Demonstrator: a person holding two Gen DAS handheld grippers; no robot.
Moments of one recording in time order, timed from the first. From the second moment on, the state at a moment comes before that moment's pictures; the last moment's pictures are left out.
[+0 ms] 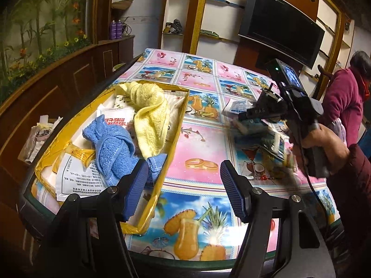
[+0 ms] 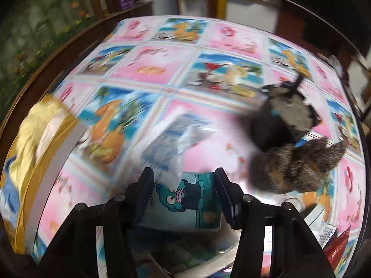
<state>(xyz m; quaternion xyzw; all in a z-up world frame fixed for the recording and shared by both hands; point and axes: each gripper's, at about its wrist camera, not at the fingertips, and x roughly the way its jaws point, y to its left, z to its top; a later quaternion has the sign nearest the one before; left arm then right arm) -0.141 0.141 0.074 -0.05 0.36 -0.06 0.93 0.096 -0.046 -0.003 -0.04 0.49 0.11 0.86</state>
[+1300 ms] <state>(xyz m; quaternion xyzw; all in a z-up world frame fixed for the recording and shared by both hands) -0.052 0.024 0.003 0.11 0.48 -0.20 0.85 -0.010 -0.142 0.023 0.08 0.47 0.13 0.87</state>
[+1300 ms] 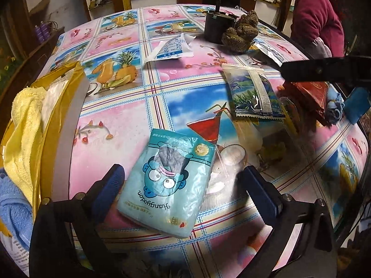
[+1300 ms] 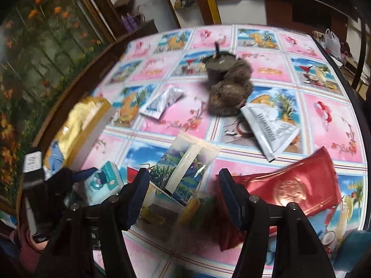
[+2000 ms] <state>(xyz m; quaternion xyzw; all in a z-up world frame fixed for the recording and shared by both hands) -0.057 0.025 0.006 0.10 0.46 -0.20 0.86 0.024 -0.078 -0.021 -0.02 0.51 0.03 0.86</state>
